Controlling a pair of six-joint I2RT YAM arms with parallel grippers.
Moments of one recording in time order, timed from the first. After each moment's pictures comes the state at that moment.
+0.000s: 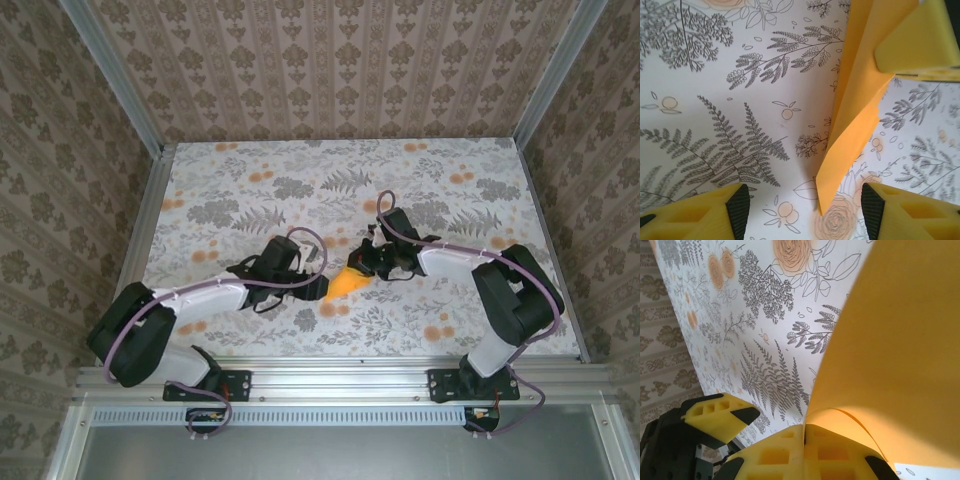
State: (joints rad) left arm -0.76 1.39 0.61 -0.07 0.27 -0.45; right arm 0.48 1.65 0.81 -0.06 -0.56 0.95
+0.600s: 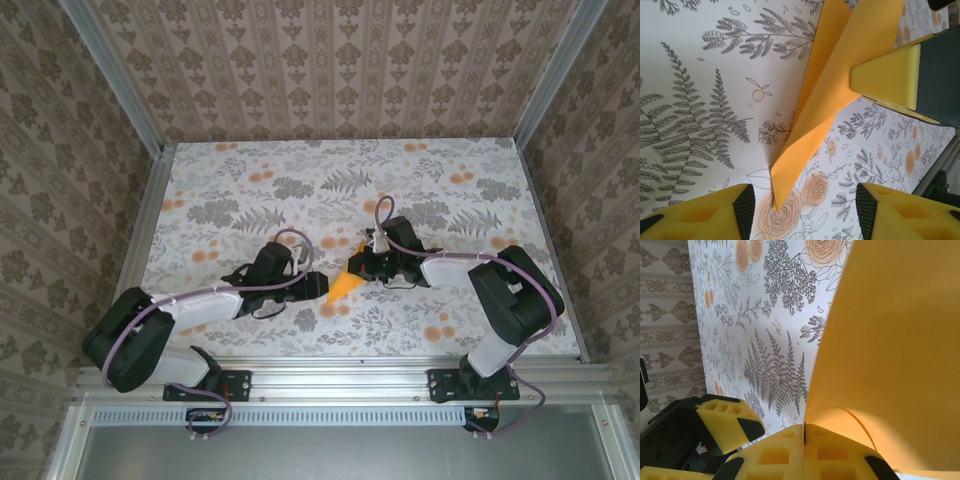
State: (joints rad) left arm -0.76 1.35 0.51 0.09 0.38 -0.79; right arm 0.47 1.65 0.69 0.18 -0.62 0.84
